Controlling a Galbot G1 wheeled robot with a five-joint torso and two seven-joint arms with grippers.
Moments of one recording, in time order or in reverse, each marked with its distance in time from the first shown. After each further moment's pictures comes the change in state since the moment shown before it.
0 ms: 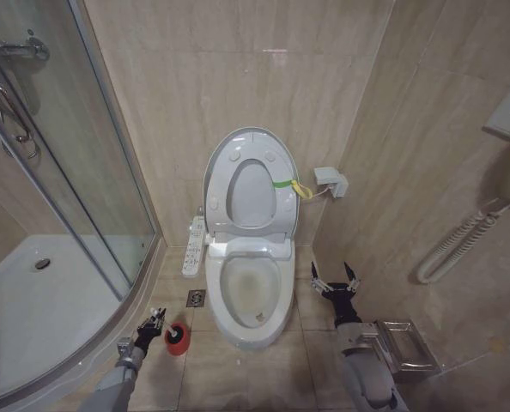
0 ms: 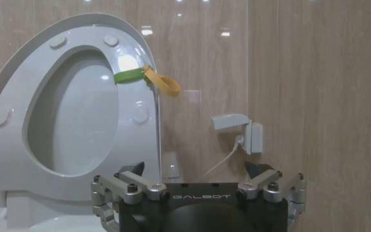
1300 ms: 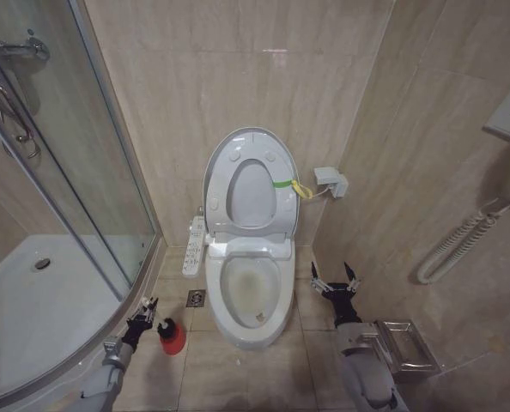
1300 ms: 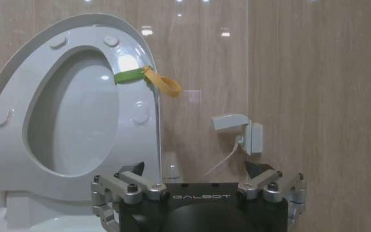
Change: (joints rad) left arm 0.209 0.094 0.002 -0.440 -0.040 0.050 -0.068; right arm 0.000 0.000 0.000 0.000 0.000 0.000 0.000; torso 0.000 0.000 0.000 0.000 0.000
